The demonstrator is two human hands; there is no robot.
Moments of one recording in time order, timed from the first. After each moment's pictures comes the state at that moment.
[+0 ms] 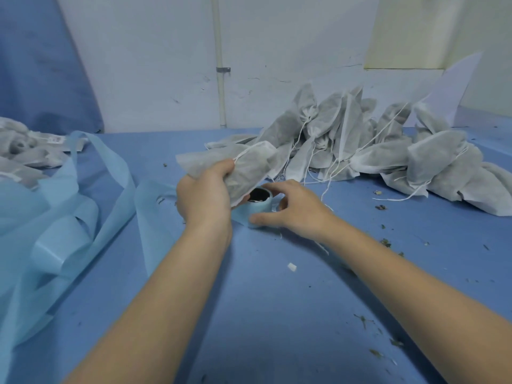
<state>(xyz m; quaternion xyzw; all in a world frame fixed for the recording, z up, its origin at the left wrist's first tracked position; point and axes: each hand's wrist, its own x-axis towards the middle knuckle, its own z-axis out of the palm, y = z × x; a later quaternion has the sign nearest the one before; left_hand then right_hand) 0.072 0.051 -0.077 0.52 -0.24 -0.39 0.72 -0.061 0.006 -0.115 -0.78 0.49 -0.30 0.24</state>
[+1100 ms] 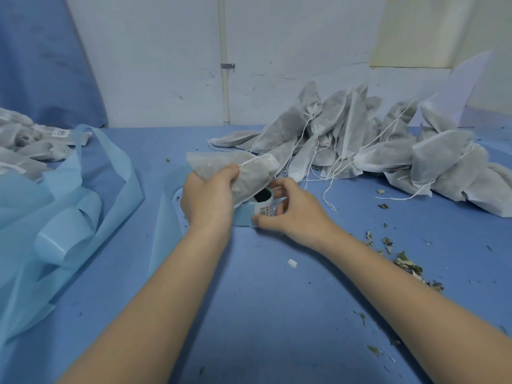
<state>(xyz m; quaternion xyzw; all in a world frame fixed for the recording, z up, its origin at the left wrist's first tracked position) 0.077 0.044 -0.095 0.58 -0.29 -0.32 0.69 -0.060 0.019 -0.125 -0.75 0.49 -0.35 0.28</state>
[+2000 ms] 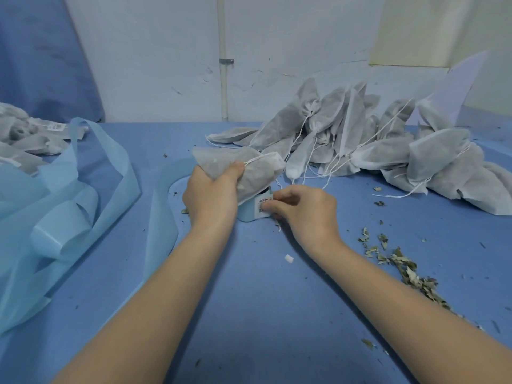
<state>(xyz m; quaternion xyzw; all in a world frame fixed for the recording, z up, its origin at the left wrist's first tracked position) 0.071 0.047 -0.099 0.62 -0.34 -0.28 0.65 -0.059 0.032 -0.129 -0.63 0.54 -0.48 0.29</state>
